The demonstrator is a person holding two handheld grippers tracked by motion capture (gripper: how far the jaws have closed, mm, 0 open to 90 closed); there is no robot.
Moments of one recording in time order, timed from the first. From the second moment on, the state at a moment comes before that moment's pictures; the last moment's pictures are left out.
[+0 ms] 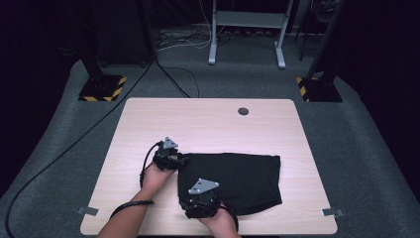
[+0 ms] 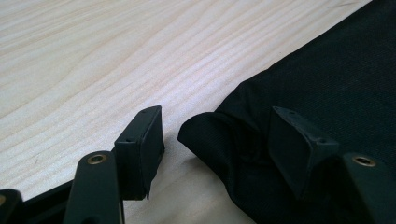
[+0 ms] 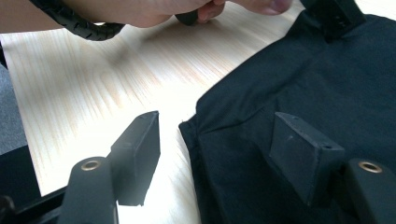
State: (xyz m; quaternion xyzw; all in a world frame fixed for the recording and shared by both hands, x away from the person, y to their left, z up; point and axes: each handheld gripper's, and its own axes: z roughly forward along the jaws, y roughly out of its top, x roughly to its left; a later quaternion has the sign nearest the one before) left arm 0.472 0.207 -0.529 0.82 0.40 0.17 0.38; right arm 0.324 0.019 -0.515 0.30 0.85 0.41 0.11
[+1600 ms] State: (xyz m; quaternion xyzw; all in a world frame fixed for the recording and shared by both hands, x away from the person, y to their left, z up) left arm 0.471 0.207 -0.529 0.82 0.40 0.17 0.38; right arm 0.321 0.042 -0.531 0.27 0.87 0.38 0.15
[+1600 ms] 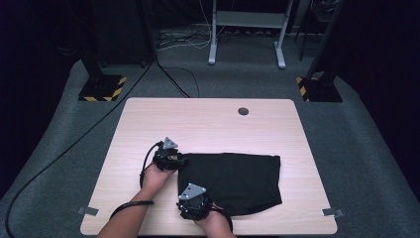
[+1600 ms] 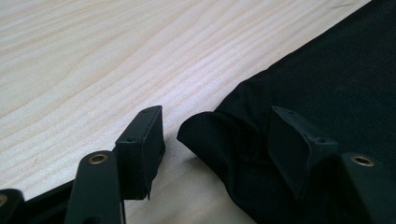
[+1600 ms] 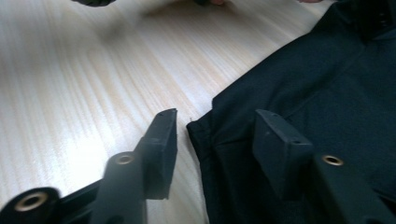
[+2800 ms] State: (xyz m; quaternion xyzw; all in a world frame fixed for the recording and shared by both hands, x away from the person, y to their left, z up) left arm 0.465 0.206 -0.513 0.83 0.37 0.14 0.41; right arm 0.340 0.037 -0.505 0.31 0.87 0.37 0.11
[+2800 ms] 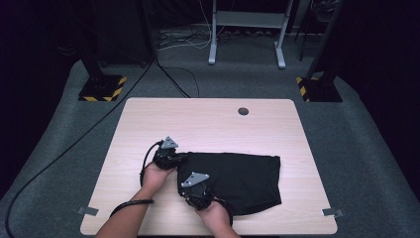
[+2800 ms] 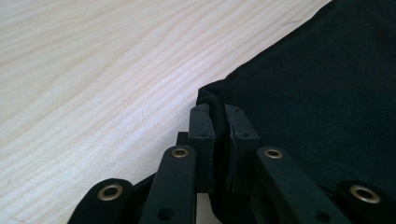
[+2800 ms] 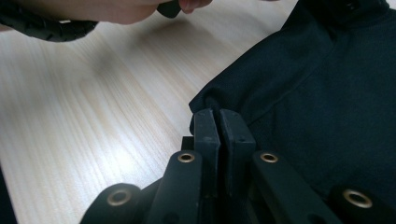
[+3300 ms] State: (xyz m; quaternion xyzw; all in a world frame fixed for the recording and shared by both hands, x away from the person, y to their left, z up) left arm 0.463 0.213 -0.493 0.83 0.36 0.15 0.41; right arm 0.341 0.036 -0.490 0.29 0.87 0.40 0.10
